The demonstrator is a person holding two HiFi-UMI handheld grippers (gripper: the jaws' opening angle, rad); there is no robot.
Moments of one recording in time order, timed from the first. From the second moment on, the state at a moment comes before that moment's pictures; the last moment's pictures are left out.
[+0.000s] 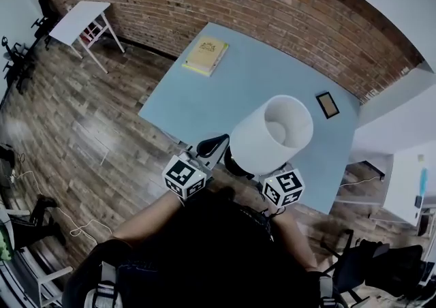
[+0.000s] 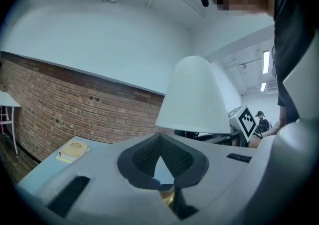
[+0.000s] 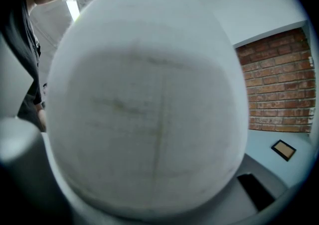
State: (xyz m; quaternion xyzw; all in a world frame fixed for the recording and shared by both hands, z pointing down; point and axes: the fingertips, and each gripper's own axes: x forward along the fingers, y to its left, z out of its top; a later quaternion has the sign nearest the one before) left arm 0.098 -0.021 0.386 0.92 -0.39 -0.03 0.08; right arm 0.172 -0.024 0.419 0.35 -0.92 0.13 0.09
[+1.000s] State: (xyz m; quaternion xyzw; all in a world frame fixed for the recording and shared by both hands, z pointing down) left arm 0.040 -0.143 0.388 0.96 -0.25 -0.02 0.09; right arm 0.115 -0.122 0.416 0.49 -0.86 0.14 0.07
